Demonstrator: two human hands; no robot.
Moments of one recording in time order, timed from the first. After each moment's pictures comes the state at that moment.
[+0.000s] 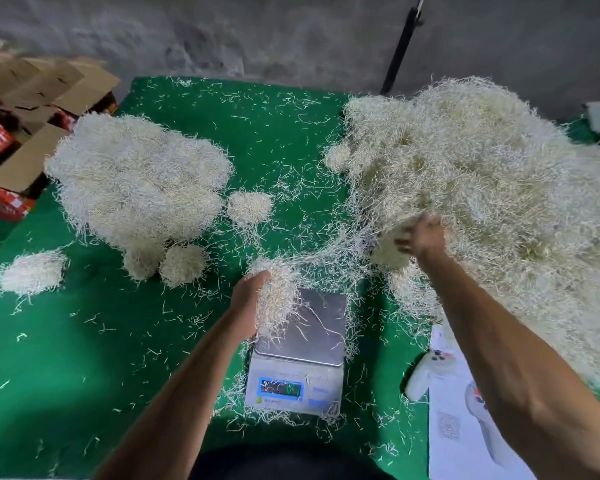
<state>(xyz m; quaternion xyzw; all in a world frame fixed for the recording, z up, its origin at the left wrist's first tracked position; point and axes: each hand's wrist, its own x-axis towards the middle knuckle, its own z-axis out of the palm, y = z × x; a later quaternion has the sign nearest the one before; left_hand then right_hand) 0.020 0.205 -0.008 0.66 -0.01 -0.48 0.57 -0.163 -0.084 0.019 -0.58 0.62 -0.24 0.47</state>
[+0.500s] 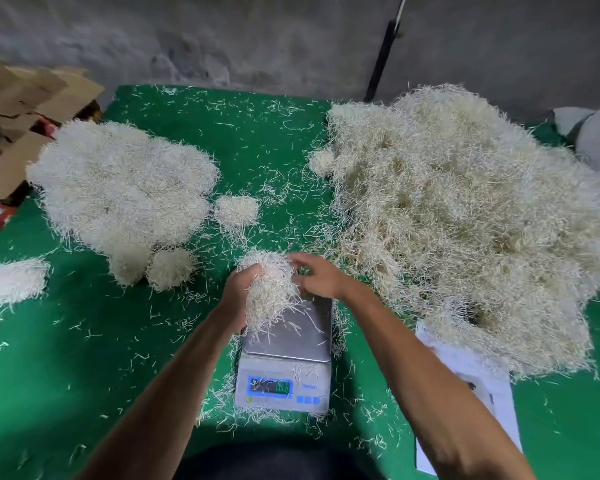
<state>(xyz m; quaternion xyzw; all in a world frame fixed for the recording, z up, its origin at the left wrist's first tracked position) 0.010 0.218 0.017 0.67 -0.17 -0.45 0.57 -0.107 0.047 0.011 -0.83 0.28 0.07 0.49</state>
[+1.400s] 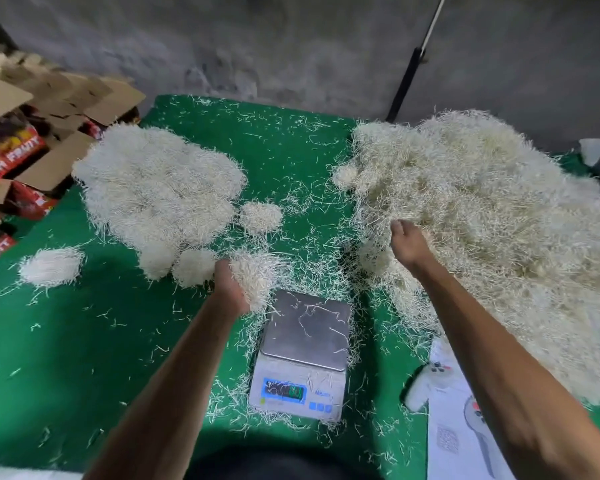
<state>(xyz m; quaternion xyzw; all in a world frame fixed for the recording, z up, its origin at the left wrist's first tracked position) 0.053 0.228 0.020 0.62 0.15 -0.40 0.66 -0.143 -0.042 0.059 -0.75 0.49 -0.17 0.41</state>
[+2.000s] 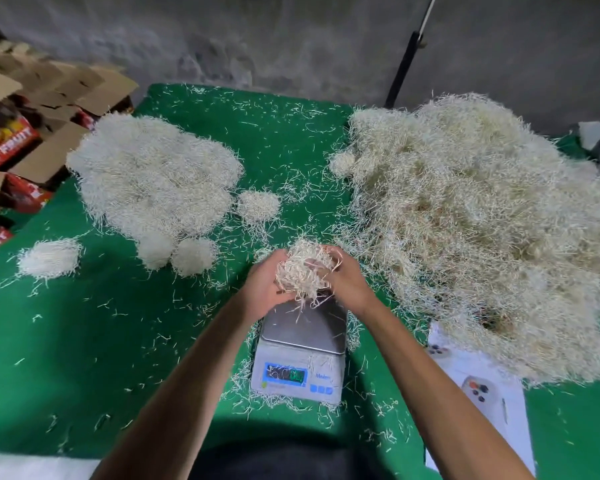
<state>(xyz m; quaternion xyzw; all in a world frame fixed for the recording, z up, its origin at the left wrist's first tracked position) 0.010 0.222 0.027 0.65 -0.15 -0.49 0.56 -0.130 0.097 0.026 -0.69 0.34 -0.13 0.63</state>
